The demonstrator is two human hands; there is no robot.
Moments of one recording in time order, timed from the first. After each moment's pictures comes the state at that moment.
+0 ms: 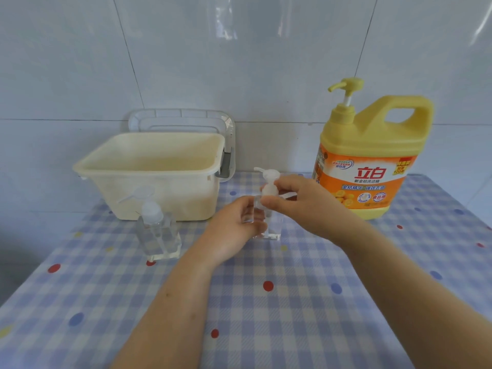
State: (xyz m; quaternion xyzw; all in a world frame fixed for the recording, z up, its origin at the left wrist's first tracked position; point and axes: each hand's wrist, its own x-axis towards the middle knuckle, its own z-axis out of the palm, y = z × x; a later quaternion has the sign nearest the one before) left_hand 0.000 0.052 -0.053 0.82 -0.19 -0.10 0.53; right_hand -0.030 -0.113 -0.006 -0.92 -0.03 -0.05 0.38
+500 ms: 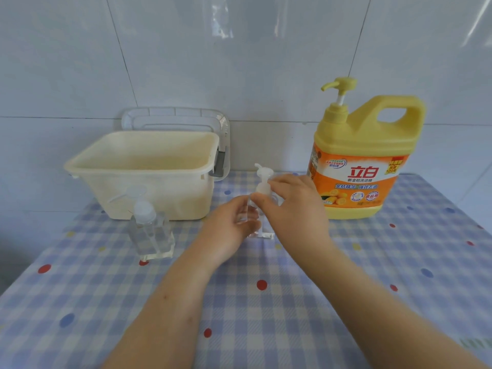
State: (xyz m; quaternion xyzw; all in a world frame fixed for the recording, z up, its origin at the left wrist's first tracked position) left_hand -0.002 0.050 -0.057 0.84 -0.19 -0.06 0.50; right_hand -0.034 -0.086 -0.036 -0.91 0.03 -0.33 0.26
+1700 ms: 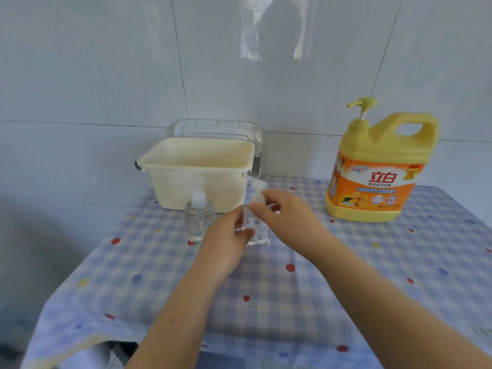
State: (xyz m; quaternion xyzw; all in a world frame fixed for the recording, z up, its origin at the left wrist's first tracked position) left_hand -0.063 0.104 -0.046 0.87 -0.12 0.02 0.48; right_hand -0.062 -0.039 -0.017 -0.91 -0.07 -0.09 0.40
